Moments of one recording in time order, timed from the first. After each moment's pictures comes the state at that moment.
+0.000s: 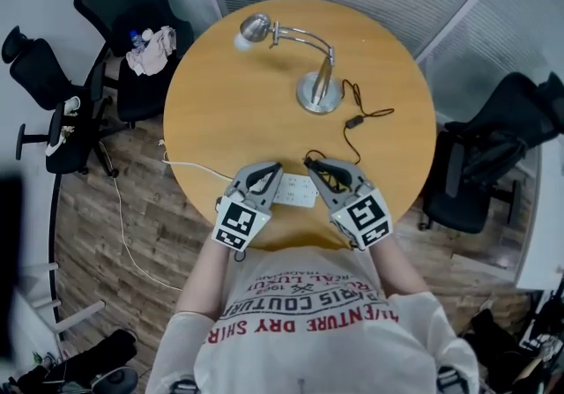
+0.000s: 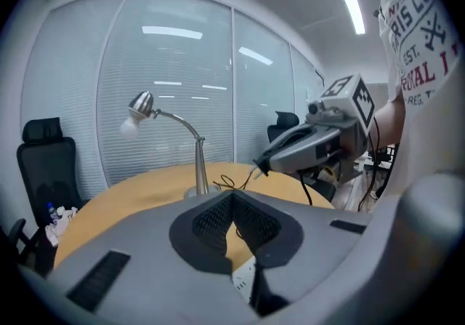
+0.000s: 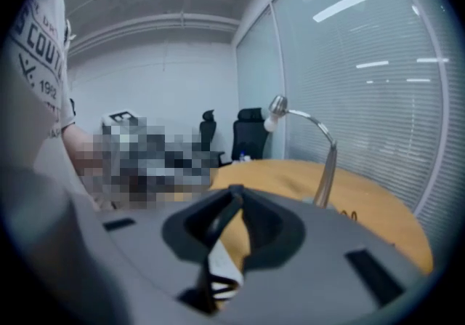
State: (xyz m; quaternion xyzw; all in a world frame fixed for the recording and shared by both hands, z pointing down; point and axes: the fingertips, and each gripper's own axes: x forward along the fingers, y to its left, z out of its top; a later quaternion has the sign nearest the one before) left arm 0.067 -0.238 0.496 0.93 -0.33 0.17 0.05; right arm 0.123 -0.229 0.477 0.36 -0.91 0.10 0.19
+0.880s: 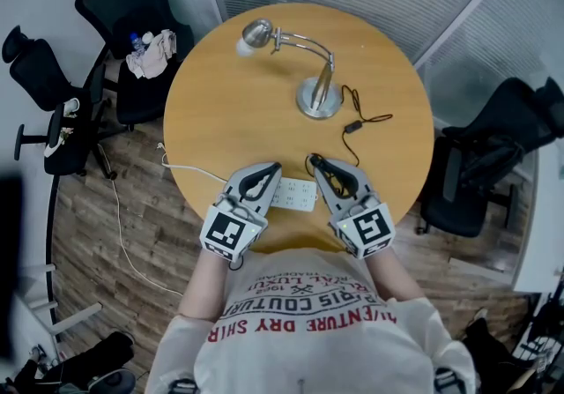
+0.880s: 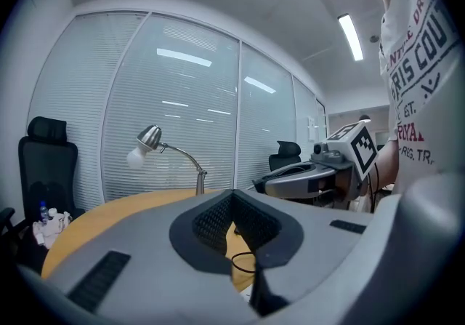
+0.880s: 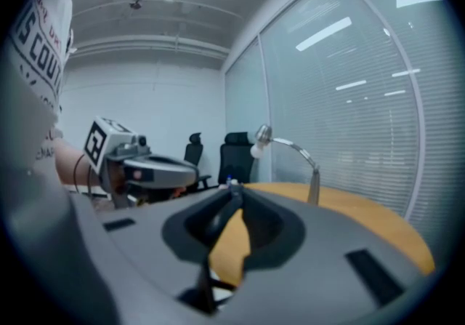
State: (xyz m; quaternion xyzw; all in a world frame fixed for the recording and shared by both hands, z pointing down) left arm 0.063 -0.239 0.426 0.93 -0.35 0.06 0.06; right arm 0.133 -0.237 0.437 0.42 -0.90 0.07 0.09
